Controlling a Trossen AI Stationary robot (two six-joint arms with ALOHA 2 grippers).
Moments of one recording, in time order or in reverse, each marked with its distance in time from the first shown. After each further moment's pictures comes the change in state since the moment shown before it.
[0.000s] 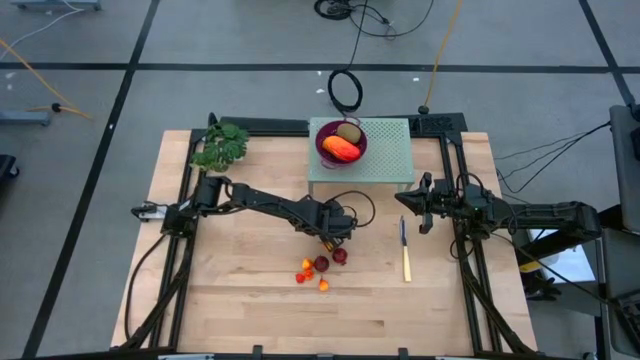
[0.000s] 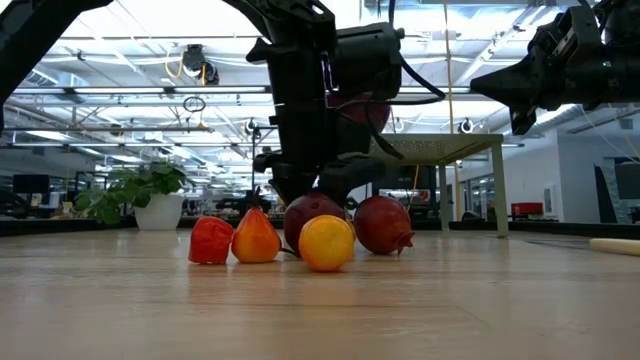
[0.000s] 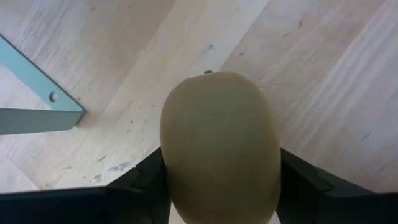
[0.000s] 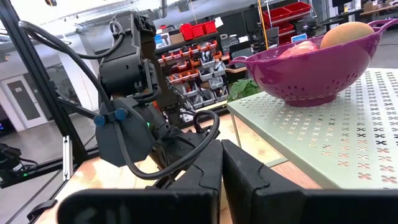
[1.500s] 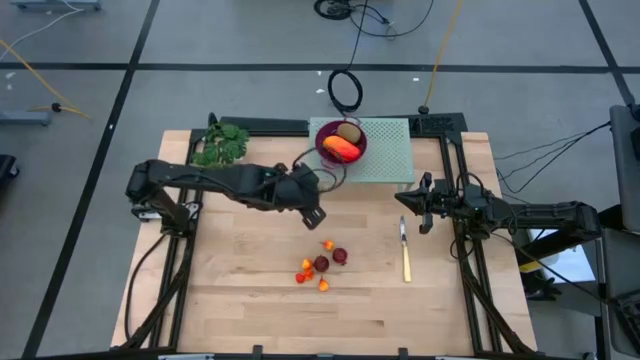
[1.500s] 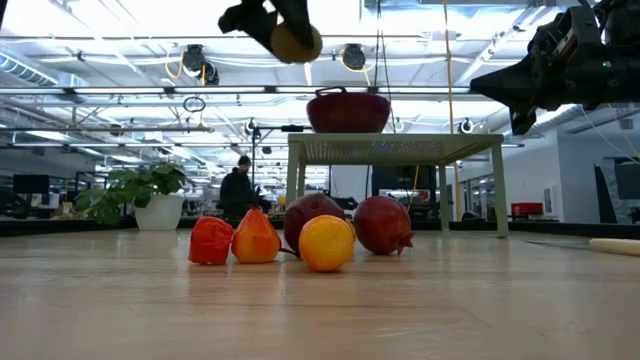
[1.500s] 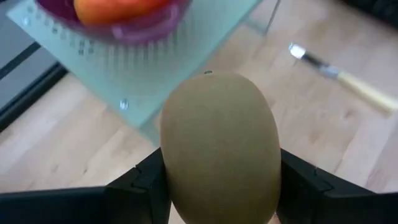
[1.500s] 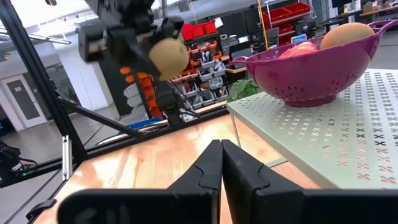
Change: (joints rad) left arm -0.025 -0.522 0.046 -0.124 -0.085 0.017; right arm 0.000 0.000 0.000 0.000 0.000 -0.003
